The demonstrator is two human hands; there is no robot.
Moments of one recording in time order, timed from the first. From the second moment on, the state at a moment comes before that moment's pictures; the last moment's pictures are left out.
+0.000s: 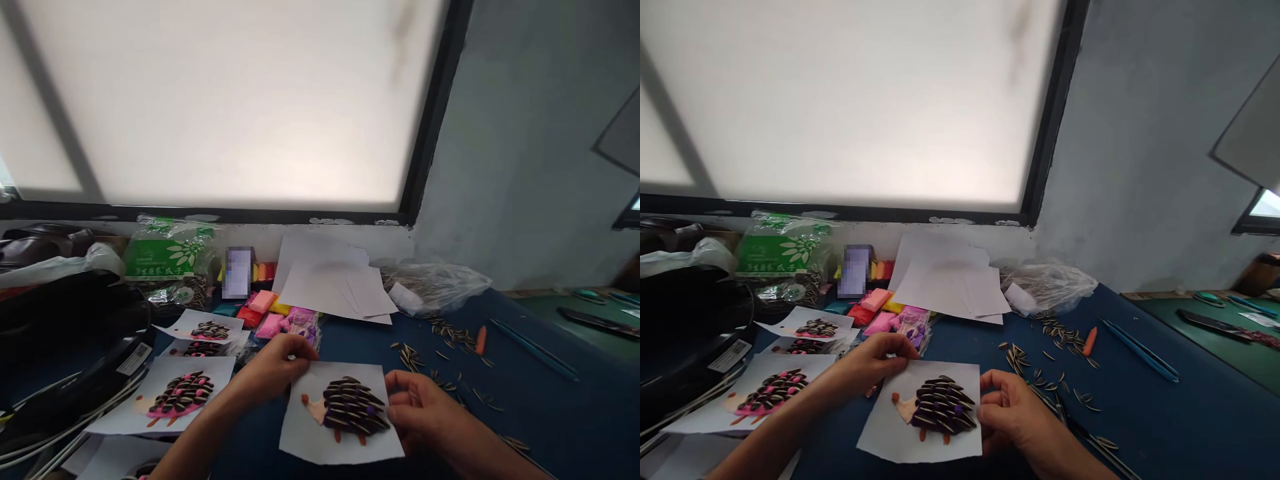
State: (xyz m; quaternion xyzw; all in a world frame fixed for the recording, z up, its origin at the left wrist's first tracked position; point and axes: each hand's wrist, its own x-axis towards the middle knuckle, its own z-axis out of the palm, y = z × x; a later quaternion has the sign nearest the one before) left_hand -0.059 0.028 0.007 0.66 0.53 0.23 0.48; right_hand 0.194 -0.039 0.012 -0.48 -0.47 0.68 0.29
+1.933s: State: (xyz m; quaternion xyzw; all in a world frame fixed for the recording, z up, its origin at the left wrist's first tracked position) left_hand -0.038 0.066 0.001 0.80 0.58 0.17 0.03; right_hand 0.094 0.036 0.008 -0.53 -0.81 0.21 0.17
